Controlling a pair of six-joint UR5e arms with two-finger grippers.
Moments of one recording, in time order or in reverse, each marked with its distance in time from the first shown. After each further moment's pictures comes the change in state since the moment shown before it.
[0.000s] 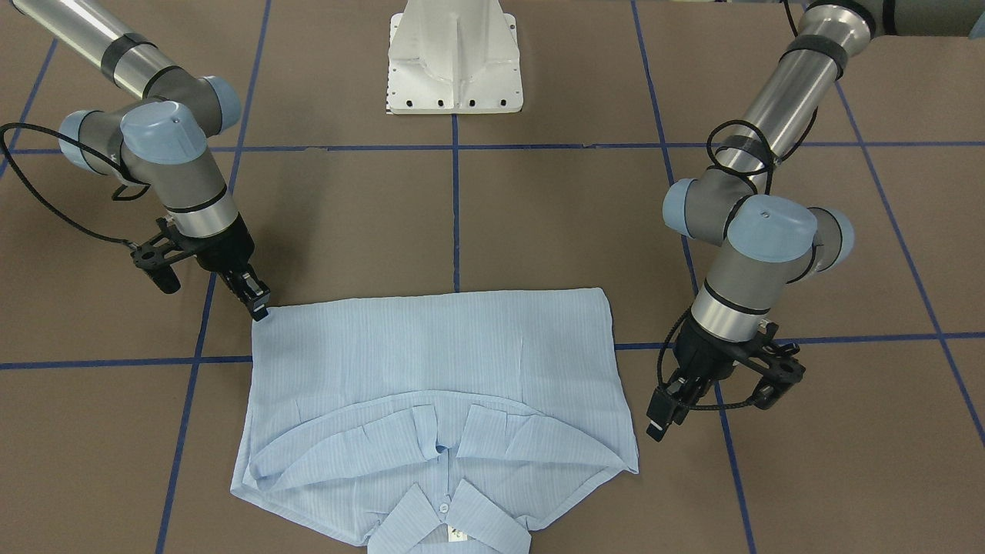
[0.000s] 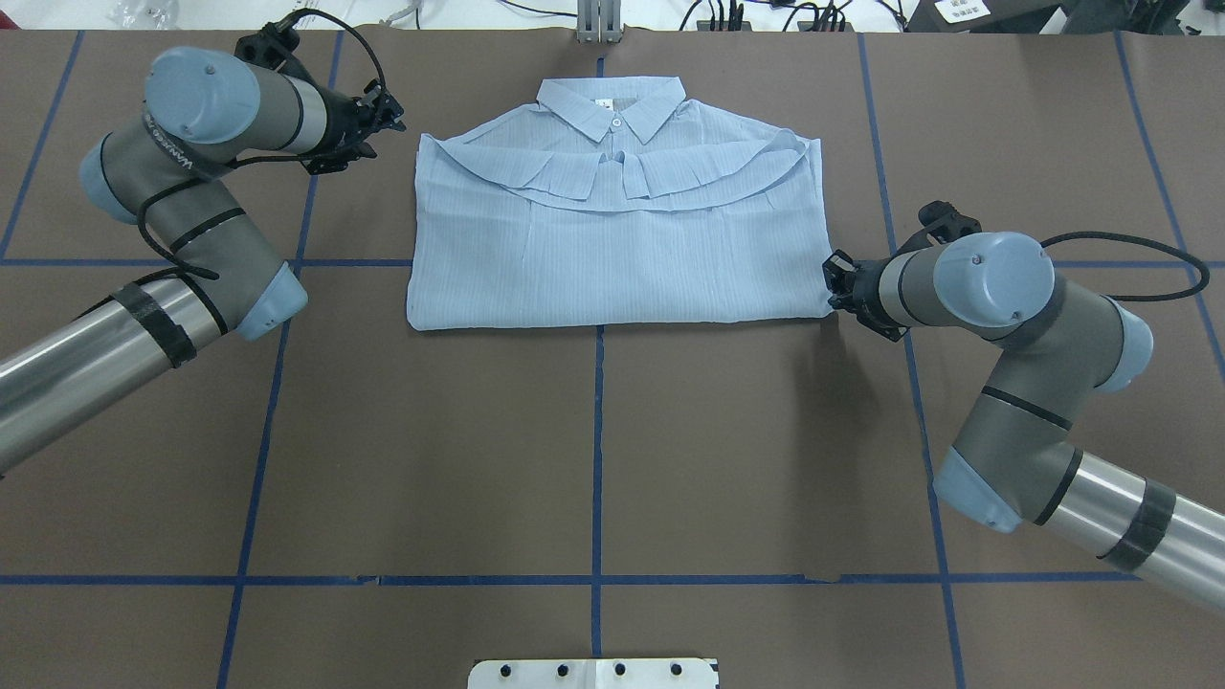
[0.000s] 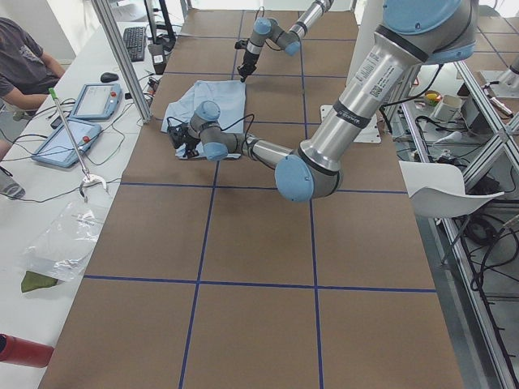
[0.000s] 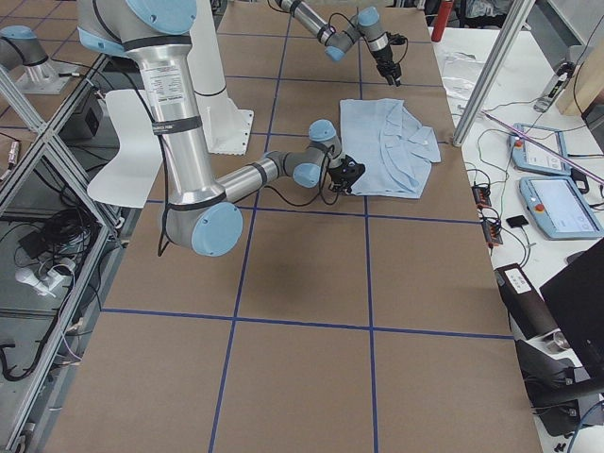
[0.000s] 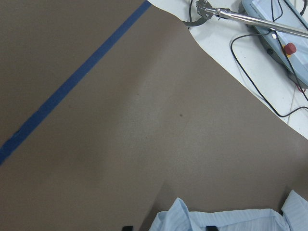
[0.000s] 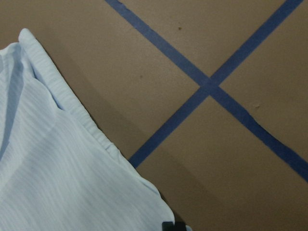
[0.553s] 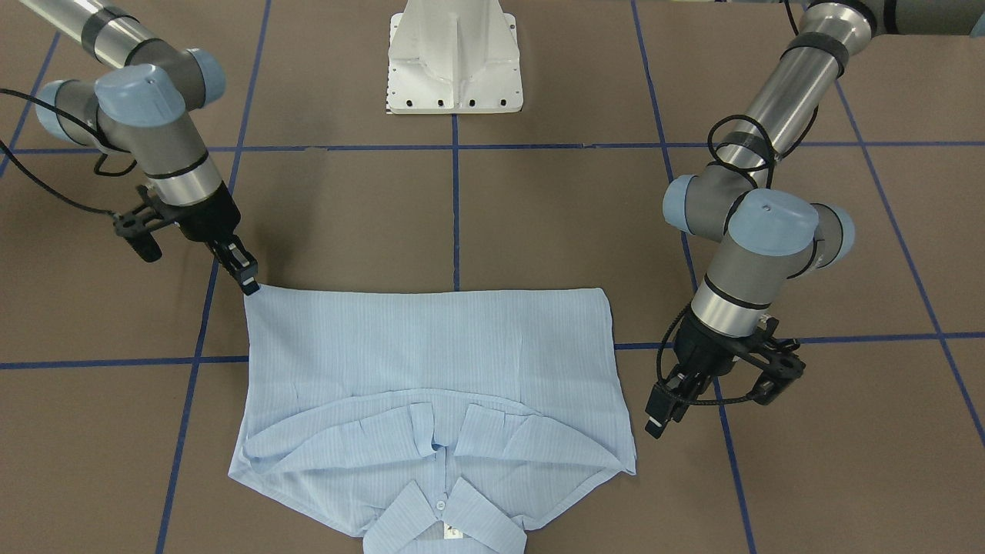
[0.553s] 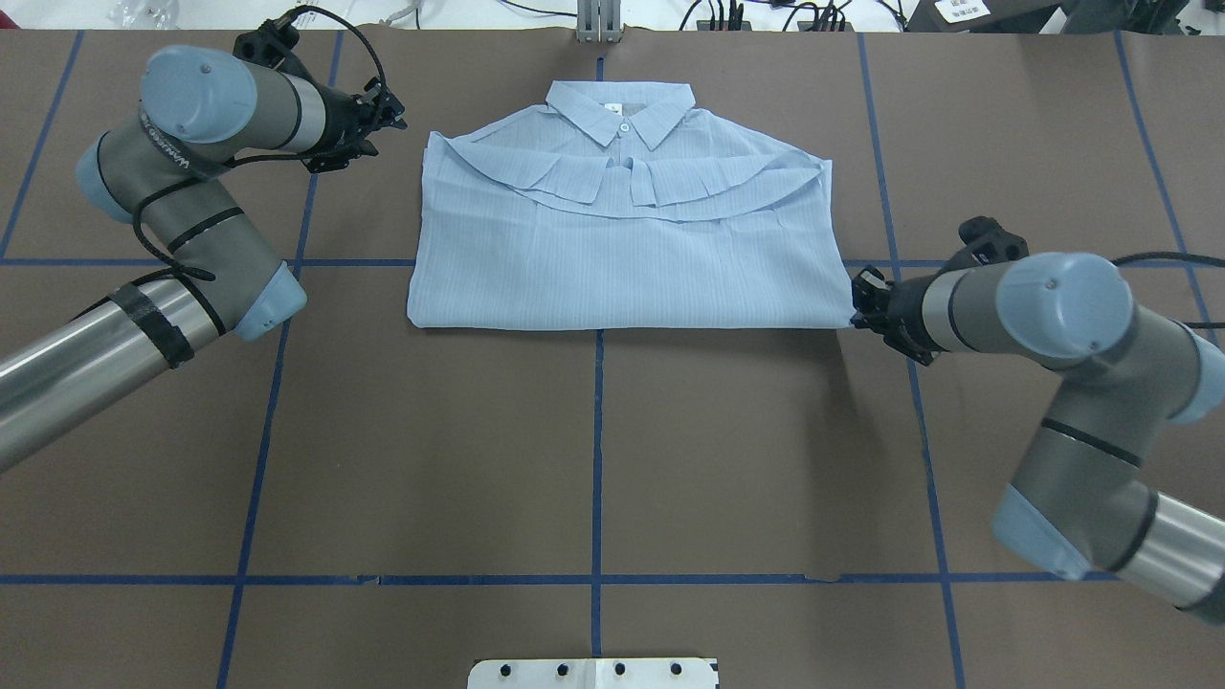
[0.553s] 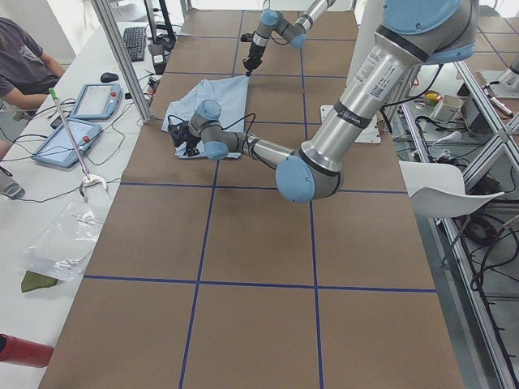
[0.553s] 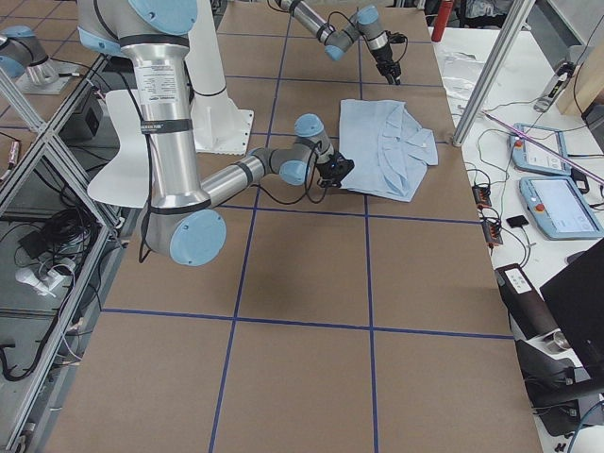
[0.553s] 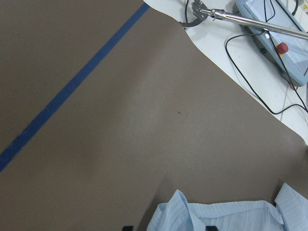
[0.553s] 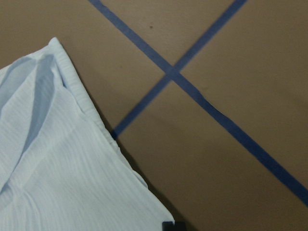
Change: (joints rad) left arm 0.000 0.004 -0.023 0.002 0.000 0.000; right arm -0.035 -0.172 0.231 -0.010 0.021 0.048
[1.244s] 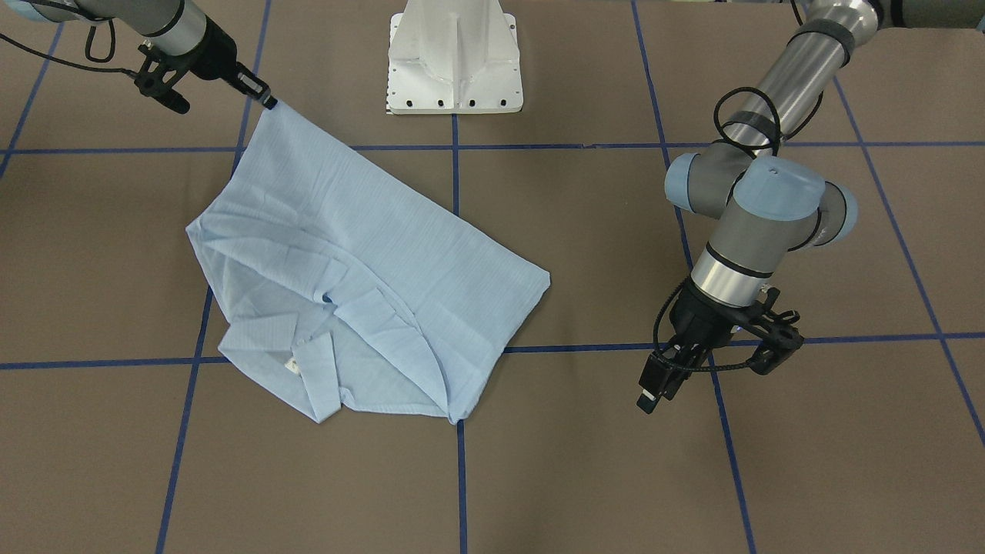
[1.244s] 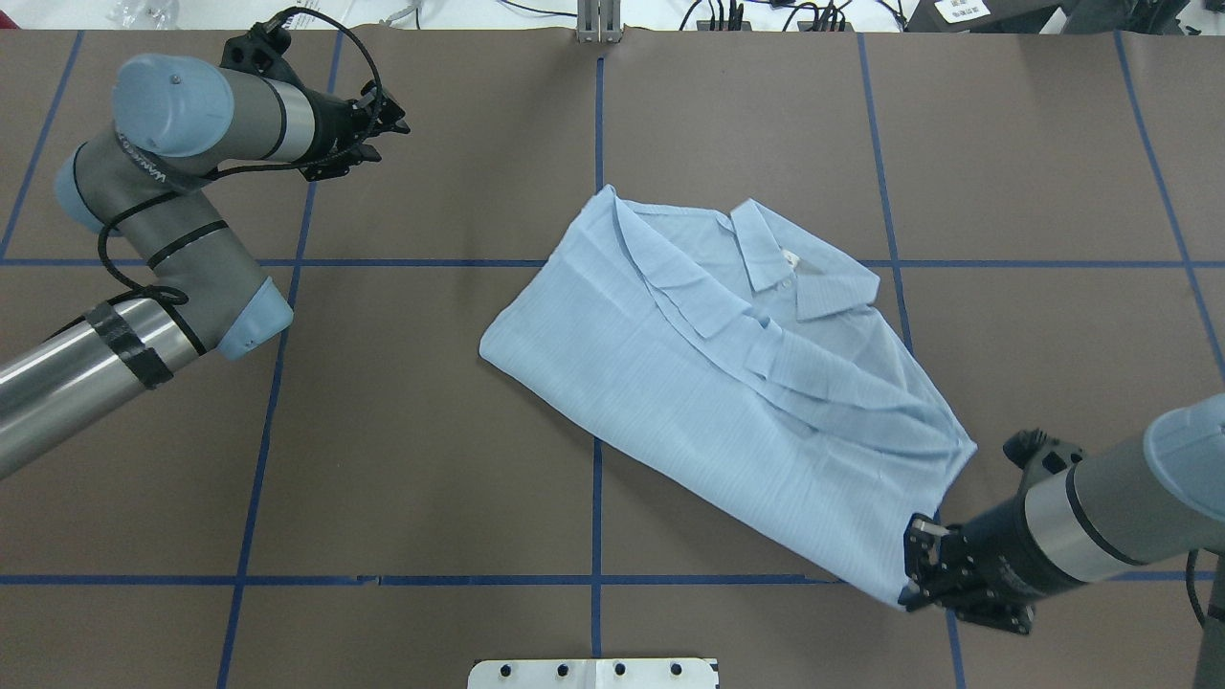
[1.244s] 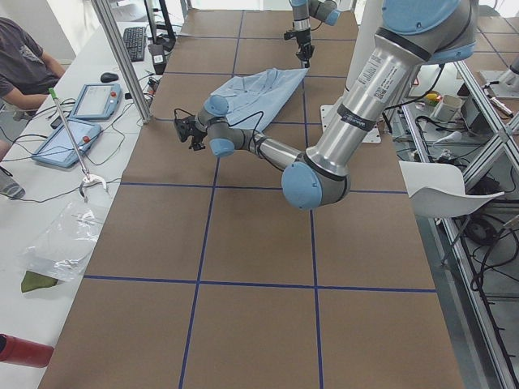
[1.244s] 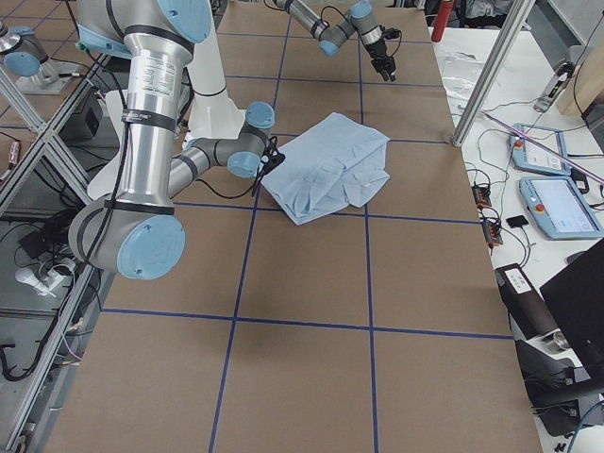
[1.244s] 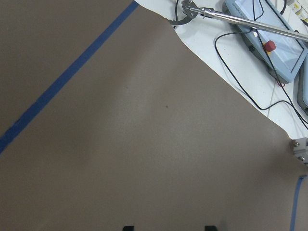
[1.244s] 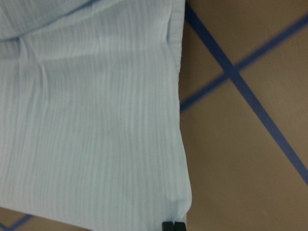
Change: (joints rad) left arm 0.014 0.077 -0.158 0.007 -0.010 -0.027; right arm -0.253 -0.304 0.349 -0.001 0.519 0.157
